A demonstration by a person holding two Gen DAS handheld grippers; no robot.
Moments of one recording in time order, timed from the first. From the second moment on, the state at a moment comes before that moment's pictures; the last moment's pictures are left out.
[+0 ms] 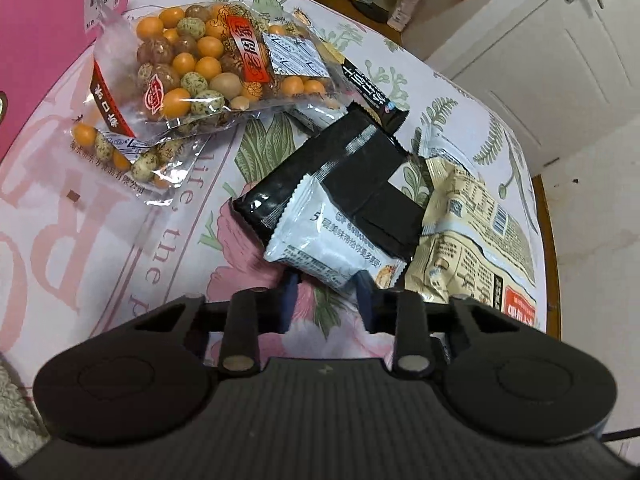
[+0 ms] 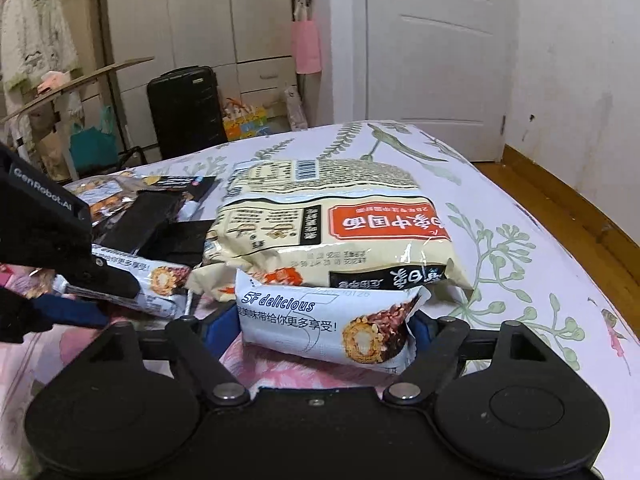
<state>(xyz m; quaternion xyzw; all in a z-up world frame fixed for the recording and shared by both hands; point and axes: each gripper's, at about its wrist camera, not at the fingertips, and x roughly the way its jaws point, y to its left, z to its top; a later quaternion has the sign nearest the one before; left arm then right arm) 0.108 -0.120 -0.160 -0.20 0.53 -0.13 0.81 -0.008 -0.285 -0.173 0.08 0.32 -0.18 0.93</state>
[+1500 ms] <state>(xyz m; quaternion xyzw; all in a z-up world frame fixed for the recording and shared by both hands) 0.105 -0.116 -0.130 -0.13 0.49 -0.16 0.85 -0.015 -0.270 -0.149 0.05 0.35 -0.13 0.93</state>
